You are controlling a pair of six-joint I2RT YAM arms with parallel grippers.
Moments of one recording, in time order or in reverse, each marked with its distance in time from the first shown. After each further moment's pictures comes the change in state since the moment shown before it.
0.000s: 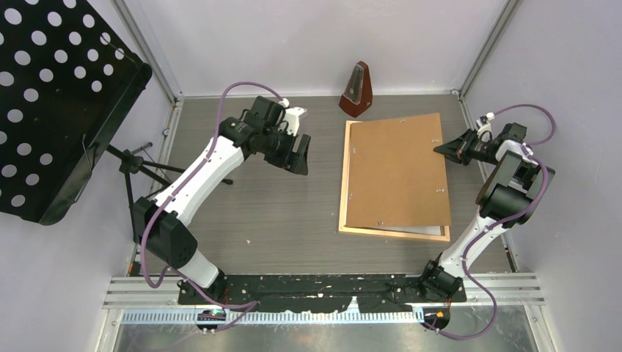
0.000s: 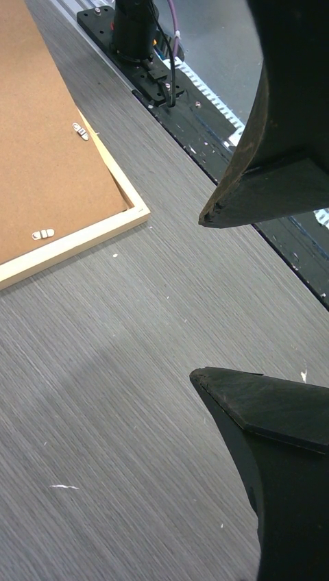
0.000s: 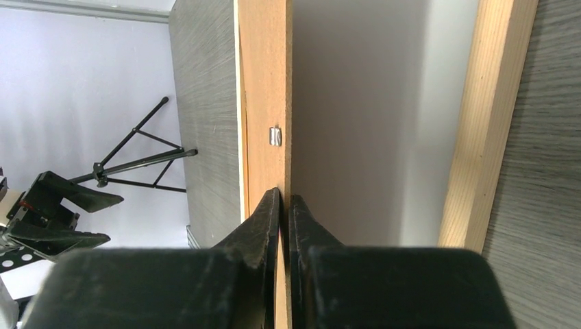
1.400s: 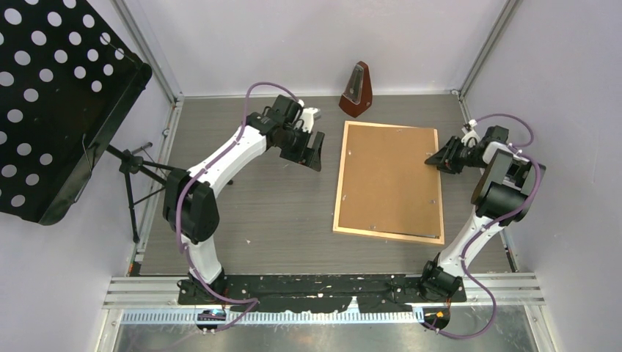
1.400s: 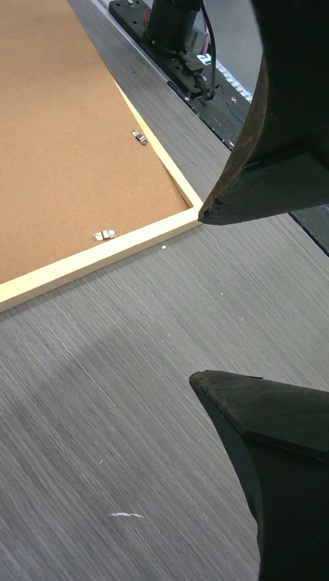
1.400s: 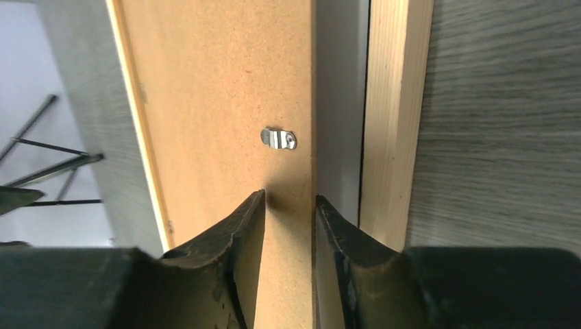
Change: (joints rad) left arm -0.006 0.247 0.085 0.111 0.035 -0.032; right arm 0.072 -0.010 -0.084 0.026 0.245 -0.052
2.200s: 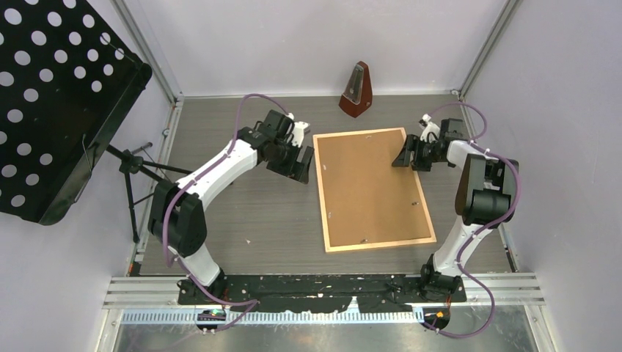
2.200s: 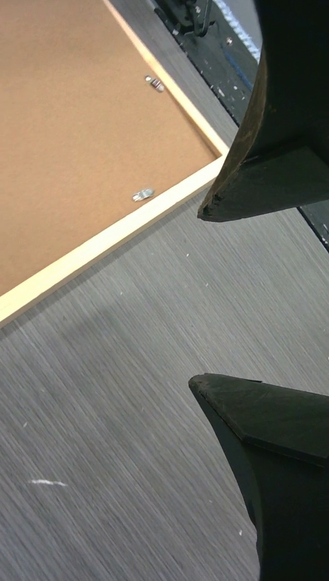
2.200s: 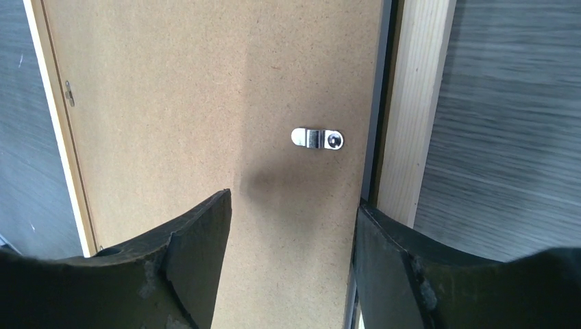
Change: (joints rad) left arm 0.008 -0.138 -0.231 0.050 -0.101 0.031; right arm 0.307 -0.103 -0.123 0.119 0.242 -0.071
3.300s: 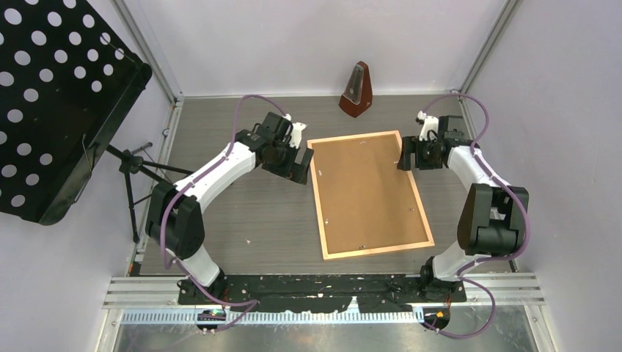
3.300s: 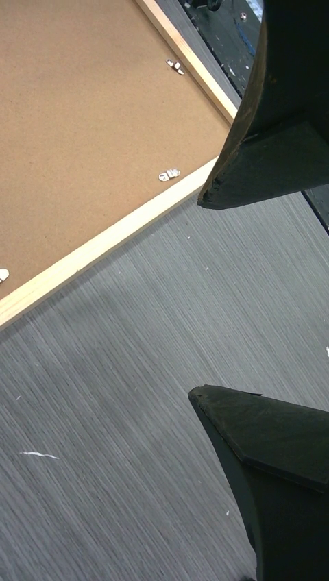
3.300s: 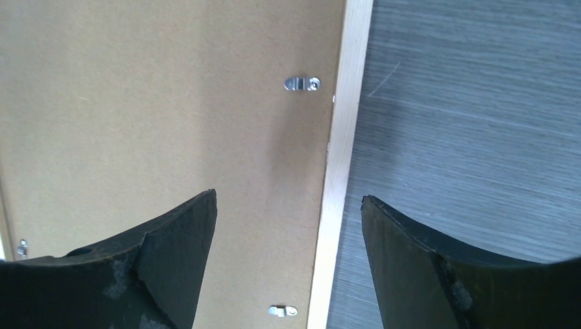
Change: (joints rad) left arm 0.003 -0.025 -0.040 0.020 -0.071 0.003; right arm 0.089 -0.282 -0.068 -0.114 0.257 -0.130
